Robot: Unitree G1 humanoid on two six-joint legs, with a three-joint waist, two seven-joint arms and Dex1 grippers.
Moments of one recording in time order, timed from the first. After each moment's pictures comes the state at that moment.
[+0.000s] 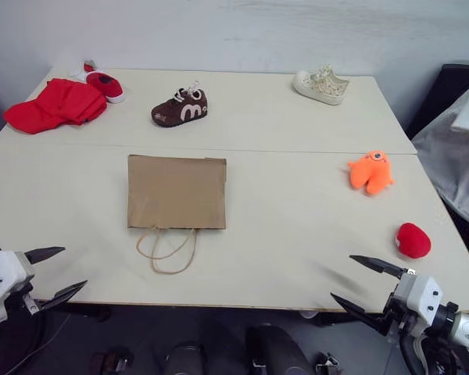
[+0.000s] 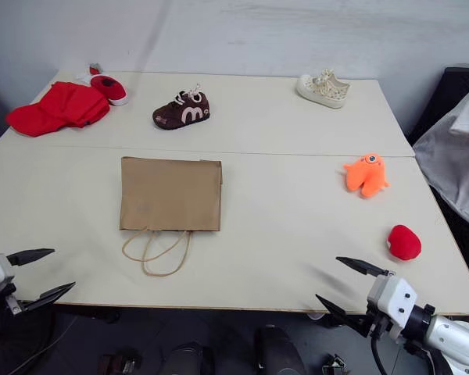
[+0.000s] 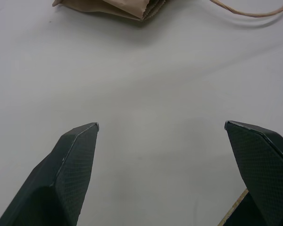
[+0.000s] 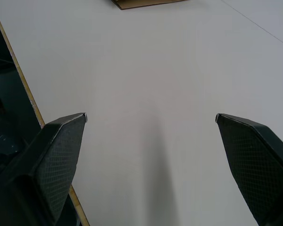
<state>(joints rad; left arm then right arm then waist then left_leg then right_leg) 0.36 0.86 0.63 0.09 -0.33 -0.15 -1.09 0.48 -0.66 -0.30 -0.31 0.38 -0.22 0.99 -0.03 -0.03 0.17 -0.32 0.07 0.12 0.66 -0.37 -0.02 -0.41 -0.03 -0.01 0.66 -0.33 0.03</state>
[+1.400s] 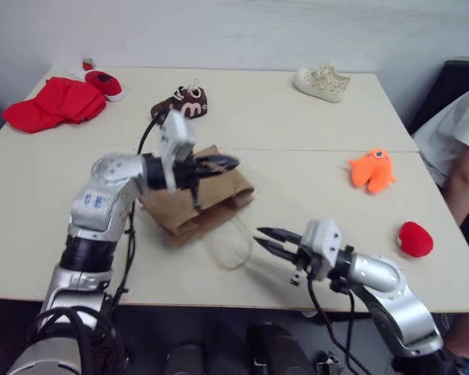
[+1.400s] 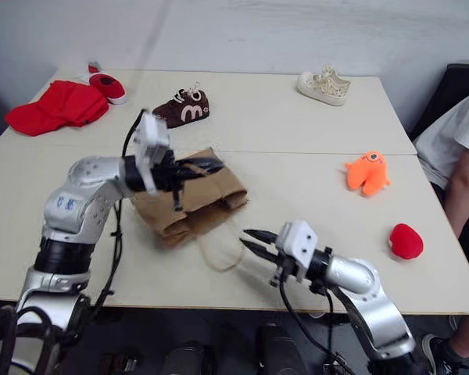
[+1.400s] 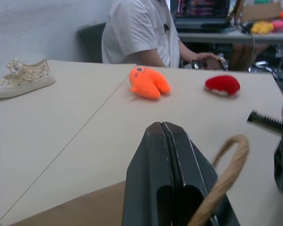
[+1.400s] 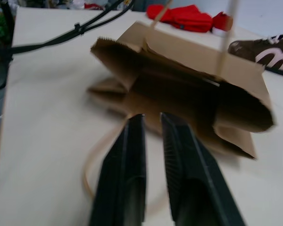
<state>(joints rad) -0.79 0.48 -0.04 -0.04 -0.48 0.60 -0.88 -0.13 -0.46 0.17 -0.45 0.31 0.23 0.73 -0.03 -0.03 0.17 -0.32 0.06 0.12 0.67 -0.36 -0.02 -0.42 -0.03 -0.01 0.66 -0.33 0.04</state>
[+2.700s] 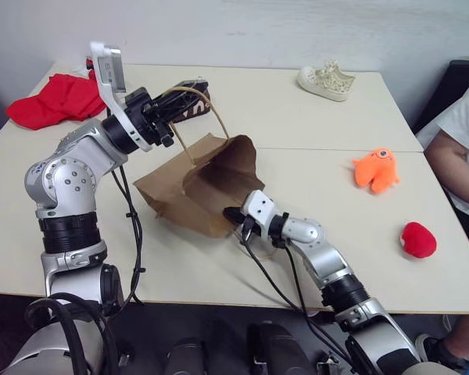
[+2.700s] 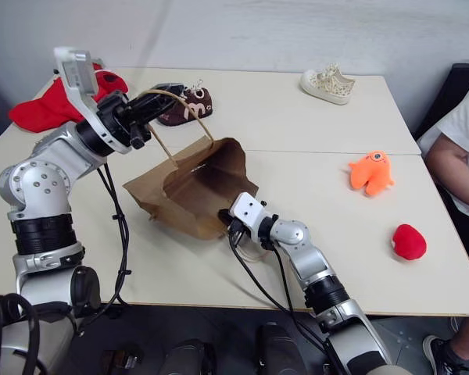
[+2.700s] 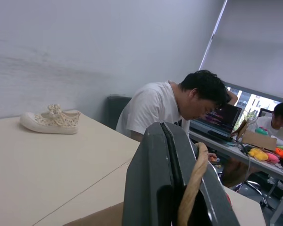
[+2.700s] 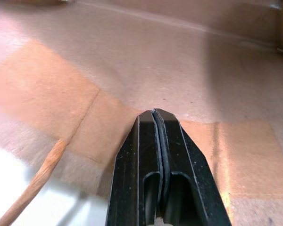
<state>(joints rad) -0.85 0.44 0.27 0.05 -0.81 0.84 -0.75 -0.49 -0.20 0.30 0.27 0.03 0.01 0.73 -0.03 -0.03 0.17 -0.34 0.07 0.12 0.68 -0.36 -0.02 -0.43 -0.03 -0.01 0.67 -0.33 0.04</state>
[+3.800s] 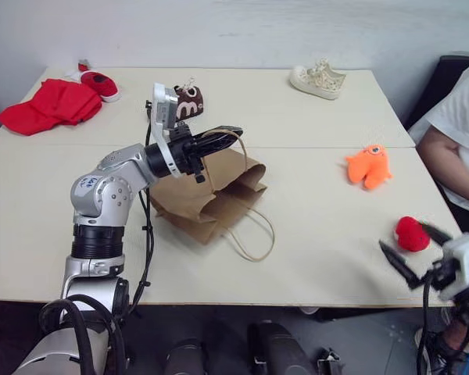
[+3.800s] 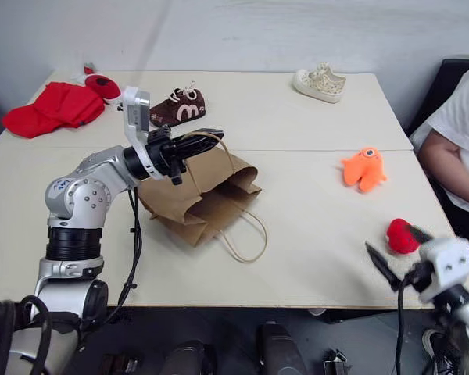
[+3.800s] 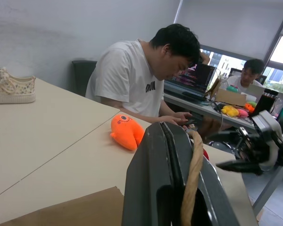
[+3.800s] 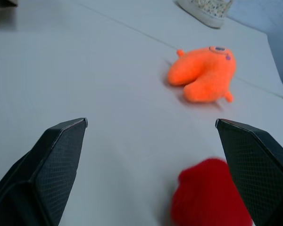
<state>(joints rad) -0.81 0.41 0.10 0.08 -0.70 0.71 -0.86 0.11 -0.70 -0.51 -0.23 0.39 0.23 0.69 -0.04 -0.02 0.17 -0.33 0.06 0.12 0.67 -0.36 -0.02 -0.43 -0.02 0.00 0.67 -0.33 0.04</state>
